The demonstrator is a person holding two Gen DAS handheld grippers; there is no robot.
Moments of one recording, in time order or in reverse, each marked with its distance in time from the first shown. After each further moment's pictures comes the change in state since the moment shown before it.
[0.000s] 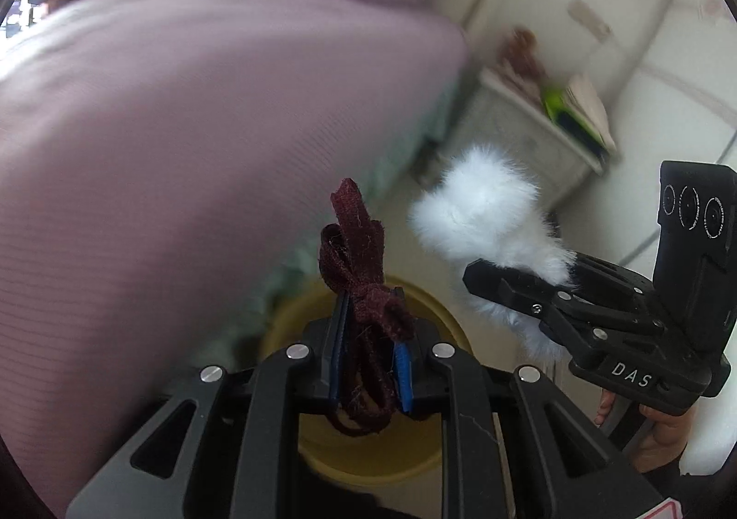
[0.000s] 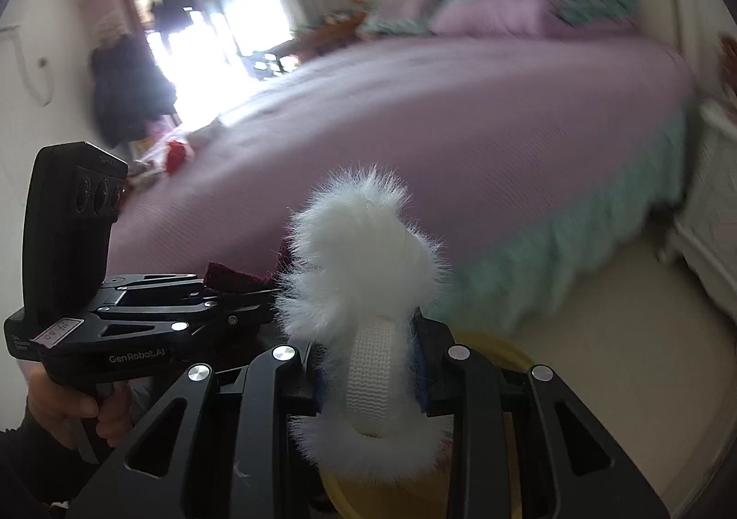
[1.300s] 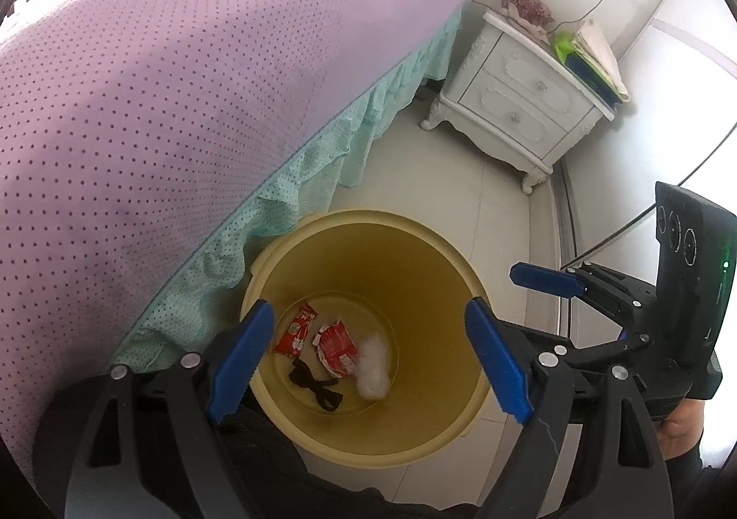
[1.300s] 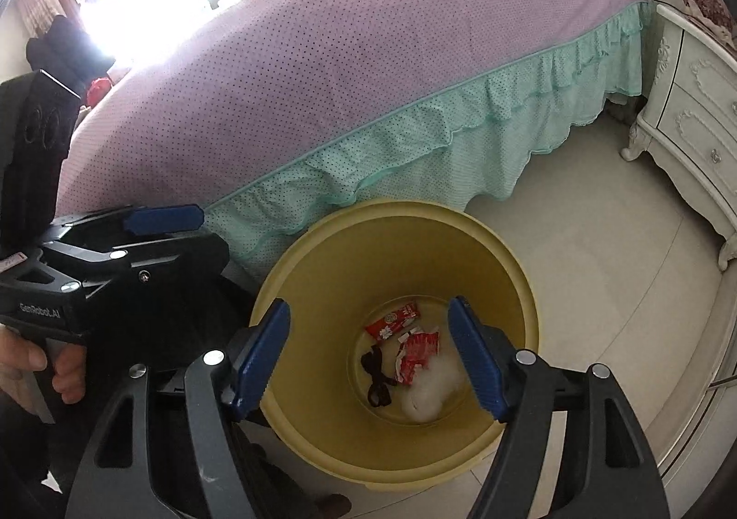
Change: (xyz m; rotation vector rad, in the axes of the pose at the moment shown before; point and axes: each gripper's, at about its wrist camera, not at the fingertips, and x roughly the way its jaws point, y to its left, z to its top) left arm 0.040 0.004 -0.030 0.017 0.121 0.018; right arm 0.028 -0.036 -0.059 0.076 0.199 -0.100
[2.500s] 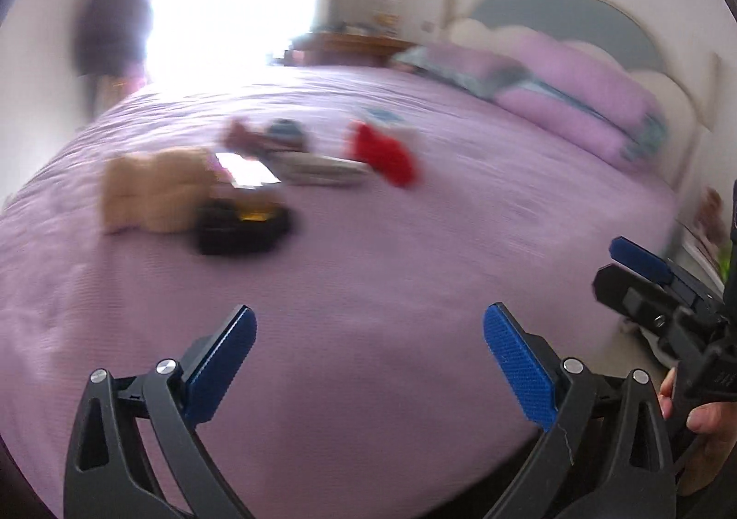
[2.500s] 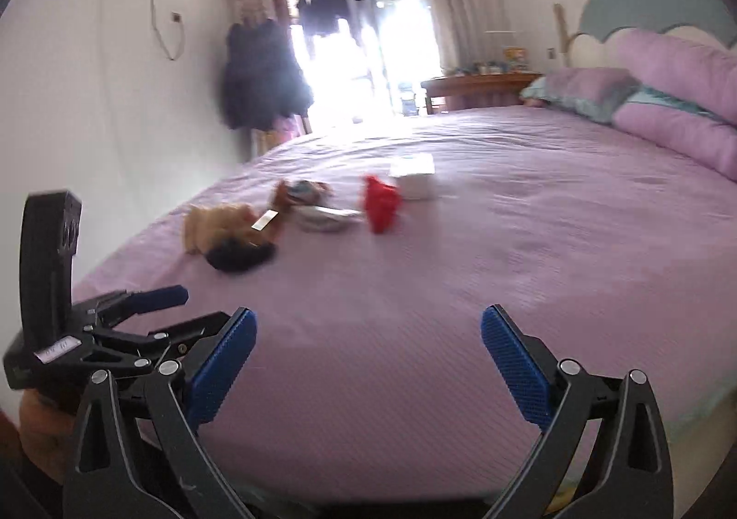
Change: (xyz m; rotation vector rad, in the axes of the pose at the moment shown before) left arm -0.300 0.178 -0.098 -0.437 -0.526 0.656; right arm -0.011 0.315 0.113 -0.452 -0.363 0.458
